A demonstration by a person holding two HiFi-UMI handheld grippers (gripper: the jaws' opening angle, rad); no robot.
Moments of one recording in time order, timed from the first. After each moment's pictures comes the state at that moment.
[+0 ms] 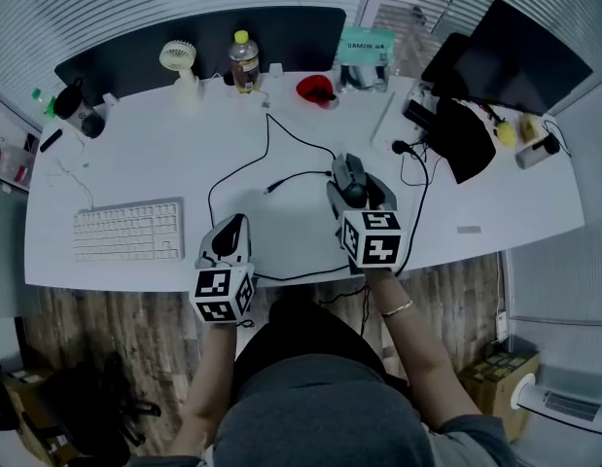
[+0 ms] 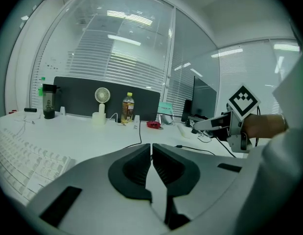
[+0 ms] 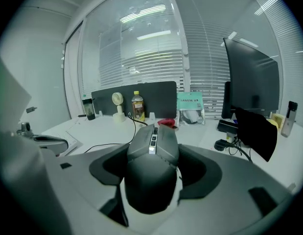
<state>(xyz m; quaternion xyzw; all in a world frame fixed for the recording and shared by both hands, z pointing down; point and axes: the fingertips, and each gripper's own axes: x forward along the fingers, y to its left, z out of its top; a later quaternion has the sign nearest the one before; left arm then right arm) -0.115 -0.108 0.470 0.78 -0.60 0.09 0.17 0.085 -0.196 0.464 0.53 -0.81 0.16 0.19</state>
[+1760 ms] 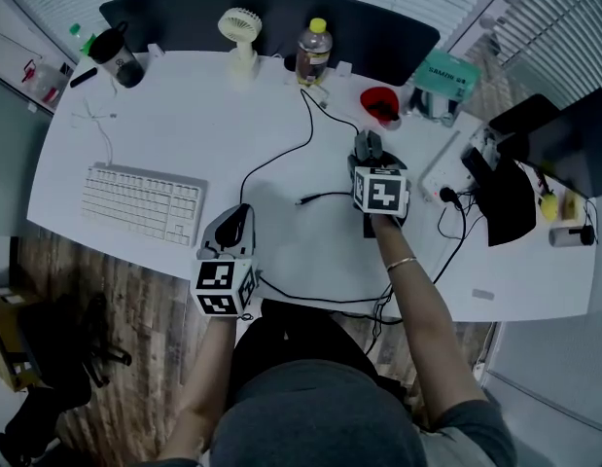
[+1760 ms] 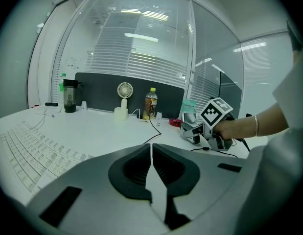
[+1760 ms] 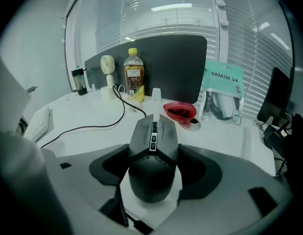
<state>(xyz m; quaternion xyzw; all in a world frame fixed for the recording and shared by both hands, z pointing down) -0.168 -0.136 0.490 0.70 -0.68 0.09 0.20 0.025 -0.345 0.556 0.46 -0.81 0.16 0.33</state>
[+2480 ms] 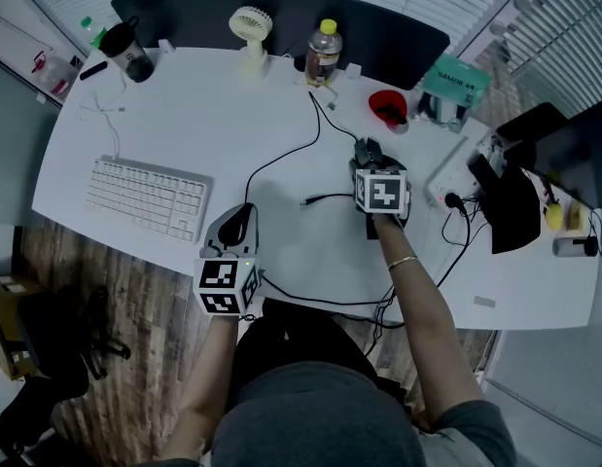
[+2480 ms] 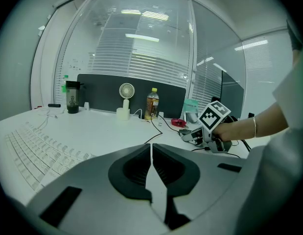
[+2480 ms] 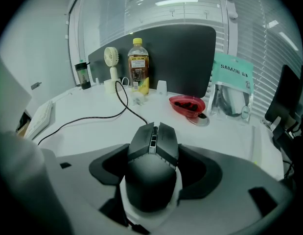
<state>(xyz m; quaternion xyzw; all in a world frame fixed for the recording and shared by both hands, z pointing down) -0.169 -0.133 0.489 0.69 -0.69 0.10 0.20 0.019 -0.345 0.573 0.44 -0.81 0.16 0.36</state>
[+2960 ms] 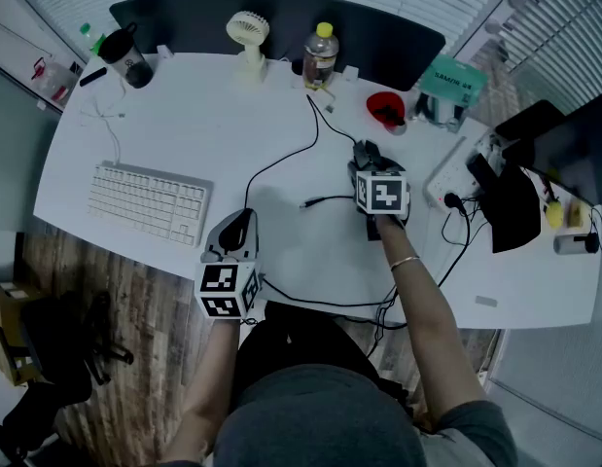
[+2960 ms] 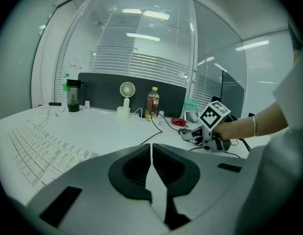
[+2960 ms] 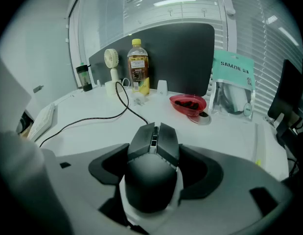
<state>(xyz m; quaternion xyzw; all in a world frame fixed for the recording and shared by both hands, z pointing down) -0.170 -0.130 0.493 0.69 -0.69 0.10 0.21 0.017 -0.345 0.575 0.43 -0.82 0.17 0.34</state>
